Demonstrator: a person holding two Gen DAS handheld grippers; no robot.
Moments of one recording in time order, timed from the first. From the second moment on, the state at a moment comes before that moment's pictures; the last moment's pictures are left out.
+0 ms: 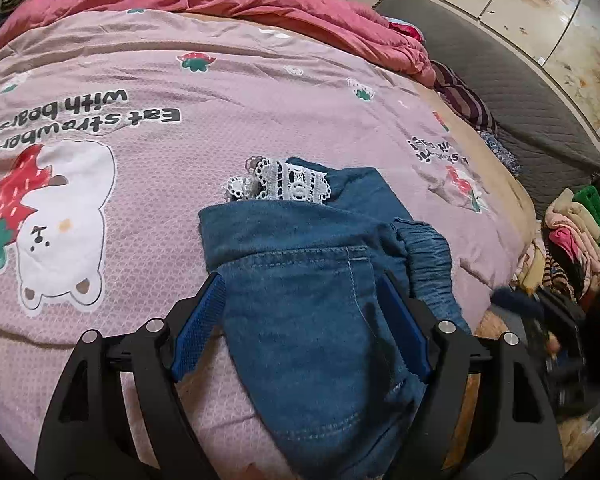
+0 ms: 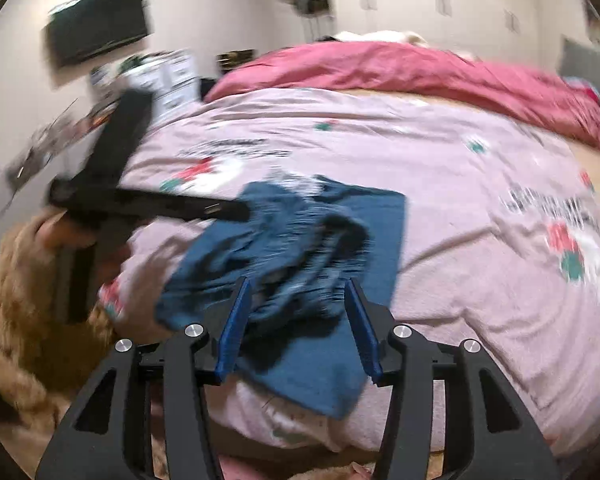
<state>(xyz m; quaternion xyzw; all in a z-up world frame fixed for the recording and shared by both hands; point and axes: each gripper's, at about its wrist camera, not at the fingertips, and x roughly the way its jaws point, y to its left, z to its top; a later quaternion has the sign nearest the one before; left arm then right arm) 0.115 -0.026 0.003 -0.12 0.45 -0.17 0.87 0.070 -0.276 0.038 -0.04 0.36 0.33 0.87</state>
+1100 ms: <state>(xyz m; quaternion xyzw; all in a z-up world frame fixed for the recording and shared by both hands) 0.094 -0.022 -0.032 -0.20 0.50 -0.22 0.81 0.150 -0.299 -0.013 0.09 0.48 0.31 0.81</state>
